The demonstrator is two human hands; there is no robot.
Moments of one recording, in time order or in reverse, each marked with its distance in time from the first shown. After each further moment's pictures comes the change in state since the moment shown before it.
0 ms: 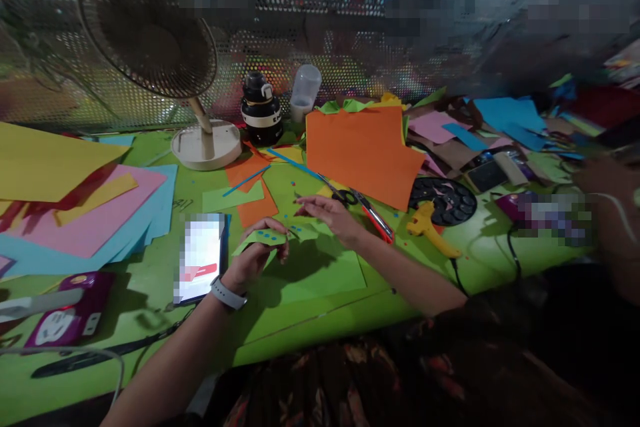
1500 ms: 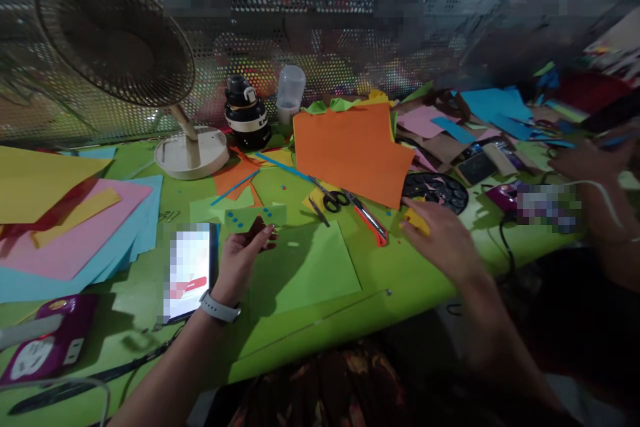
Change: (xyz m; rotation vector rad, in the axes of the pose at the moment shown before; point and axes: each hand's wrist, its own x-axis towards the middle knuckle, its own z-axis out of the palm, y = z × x) left_hand 0.012 -0.005 0.002 0.257 0.392 -0.054; right_hand -0.129 -0.013 -0.130 -1.507 0.580 -0.104
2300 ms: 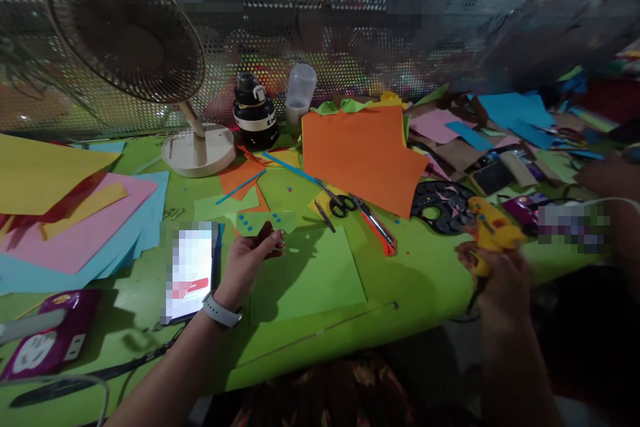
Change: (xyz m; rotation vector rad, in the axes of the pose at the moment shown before) left_hand 0.001 0.003 0.004 0.018 -0.012 -0.137; right_hand -0.037 0.035 0.004 0.751 0.221 0.657
